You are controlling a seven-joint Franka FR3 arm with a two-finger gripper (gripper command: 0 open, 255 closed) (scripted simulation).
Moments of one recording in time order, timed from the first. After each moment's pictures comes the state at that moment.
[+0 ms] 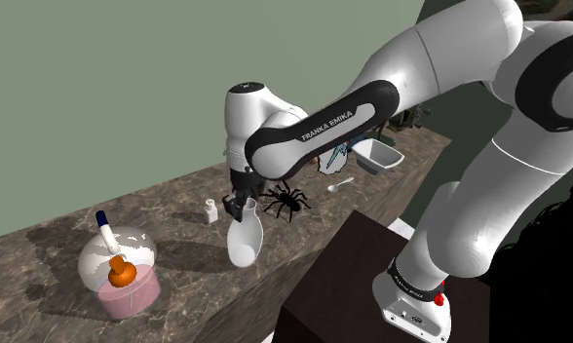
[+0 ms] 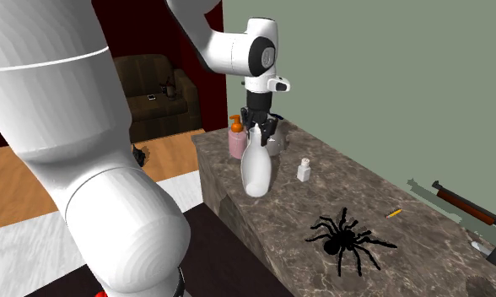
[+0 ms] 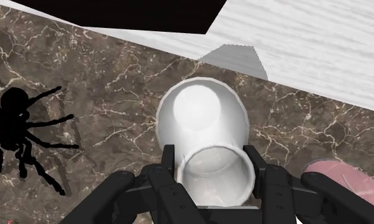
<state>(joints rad) 0.11 -0.06 0.31 -2.34 0.03 2.26 0.35</state>
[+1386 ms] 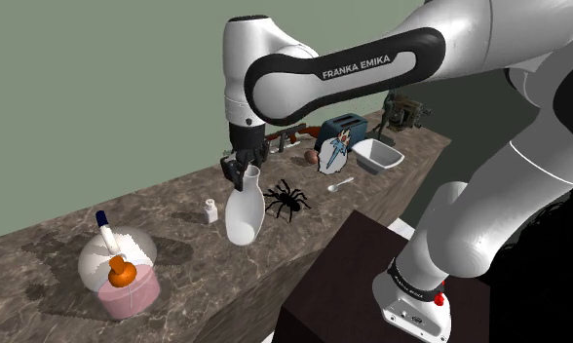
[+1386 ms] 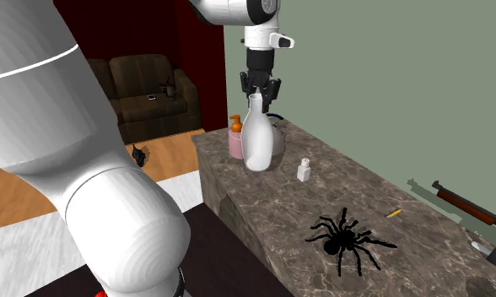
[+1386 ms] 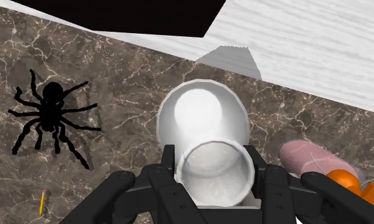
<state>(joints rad) 0.11 -0.18 0.29 -2.17 0.06 1.96 0.33</state>
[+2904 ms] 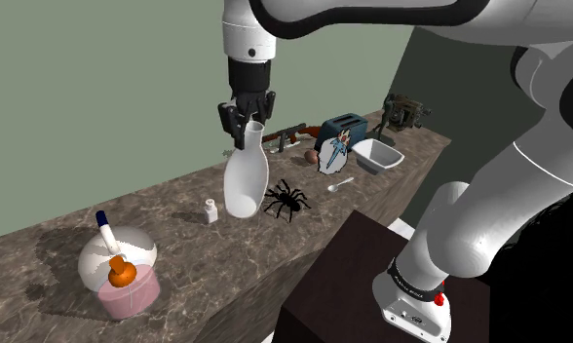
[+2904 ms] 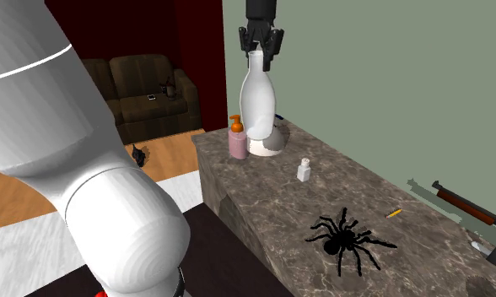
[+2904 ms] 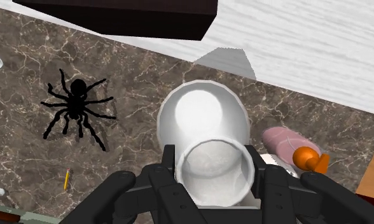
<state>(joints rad) 0.11 -0.21 0.28 -1.89 0.06 1.66 0.33</state>
